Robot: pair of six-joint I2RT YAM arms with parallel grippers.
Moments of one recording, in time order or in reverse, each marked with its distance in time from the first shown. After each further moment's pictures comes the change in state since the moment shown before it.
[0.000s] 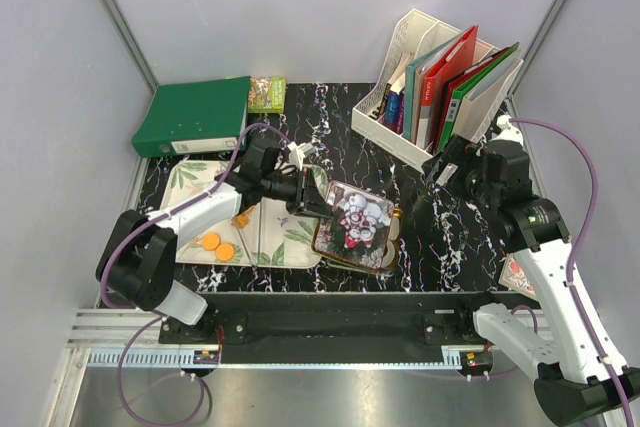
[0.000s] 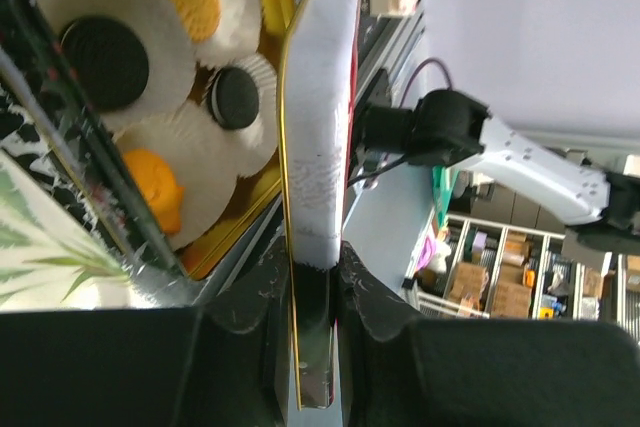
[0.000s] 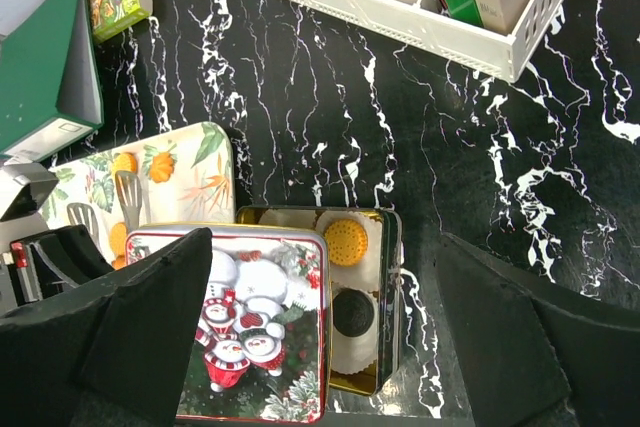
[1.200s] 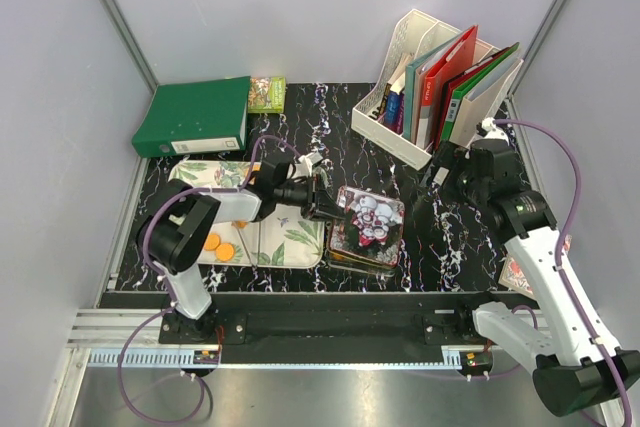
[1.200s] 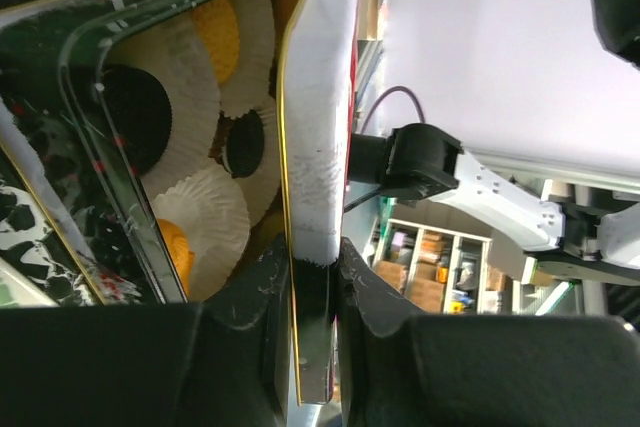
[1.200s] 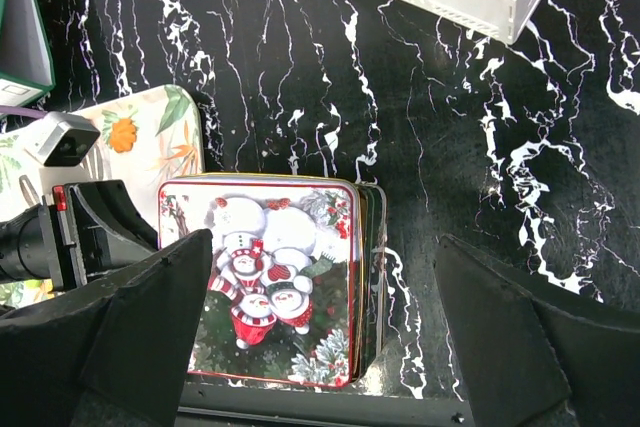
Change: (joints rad) left arm -0.021 0.272 -0.088 0.512 0.069 -0.296; right arm 0.000 0.058 -0.036 -0.013 -0.030 -0.026
